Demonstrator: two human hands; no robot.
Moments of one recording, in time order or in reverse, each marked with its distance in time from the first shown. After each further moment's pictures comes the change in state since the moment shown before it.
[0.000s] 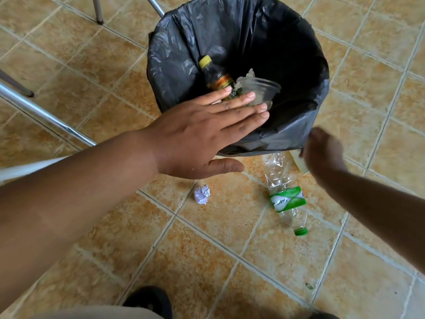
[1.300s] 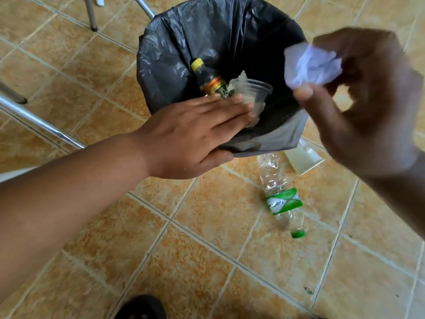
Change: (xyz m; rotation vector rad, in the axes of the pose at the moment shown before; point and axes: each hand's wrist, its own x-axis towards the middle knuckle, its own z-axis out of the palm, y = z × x) left_hand 0.001 0.003 0.000 -0.068 0.071 -0.039; right_hand -0.035 -0.110 -0.088 0.209 0.180 -1.020
